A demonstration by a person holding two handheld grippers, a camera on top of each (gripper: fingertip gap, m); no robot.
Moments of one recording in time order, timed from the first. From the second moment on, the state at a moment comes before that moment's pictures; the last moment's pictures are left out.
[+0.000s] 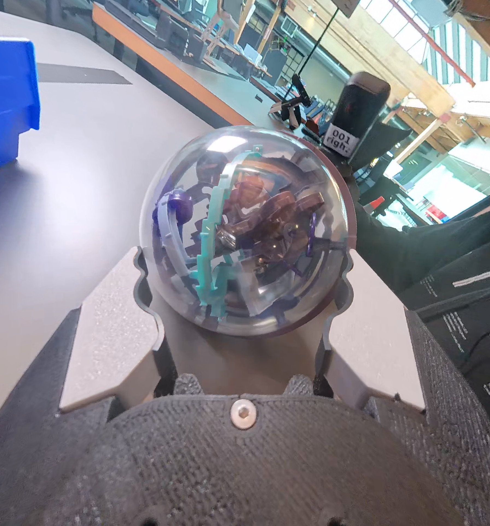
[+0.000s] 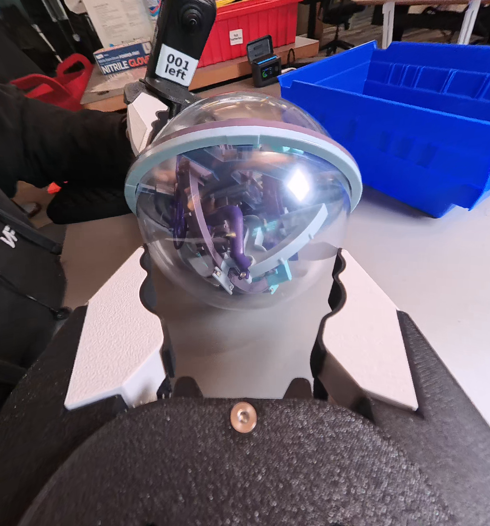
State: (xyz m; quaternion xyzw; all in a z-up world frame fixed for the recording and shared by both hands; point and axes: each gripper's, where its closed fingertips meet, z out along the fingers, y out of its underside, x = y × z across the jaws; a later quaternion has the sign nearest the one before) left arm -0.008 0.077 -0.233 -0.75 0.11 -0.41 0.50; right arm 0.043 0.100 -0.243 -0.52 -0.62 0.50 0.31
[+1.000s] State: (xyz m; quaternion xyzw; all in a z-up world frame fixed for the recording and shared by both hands) left arm 0.001 0.078 -0.232 -0.73 0.32 -0.32 0.52; right arm 0.051 0.108 -0.246 -0.52 -0.62 0.51 0.27
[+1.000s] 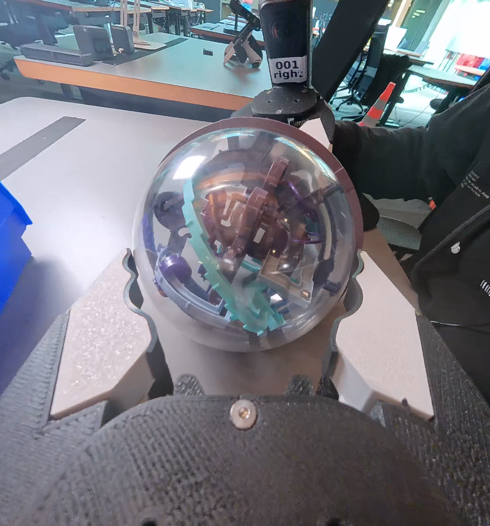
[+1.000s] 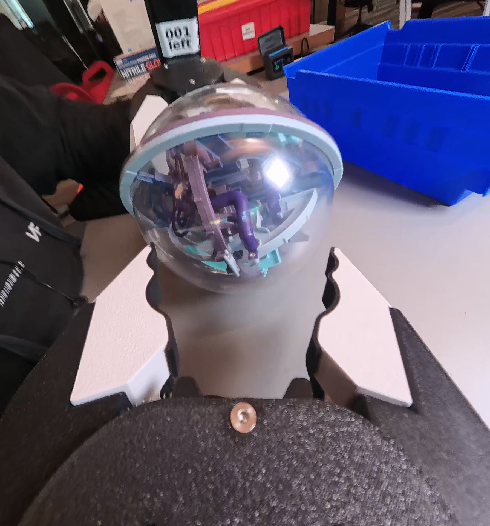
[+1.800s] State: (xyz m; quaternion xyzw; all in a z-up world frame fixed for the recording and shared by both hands) left arm 0.001 0.071 -0.247 -0.73 0.34 -0.32 0.50; right arm 0.049 0.090 -0.274 -0.52 -0.68 0.47 0.23
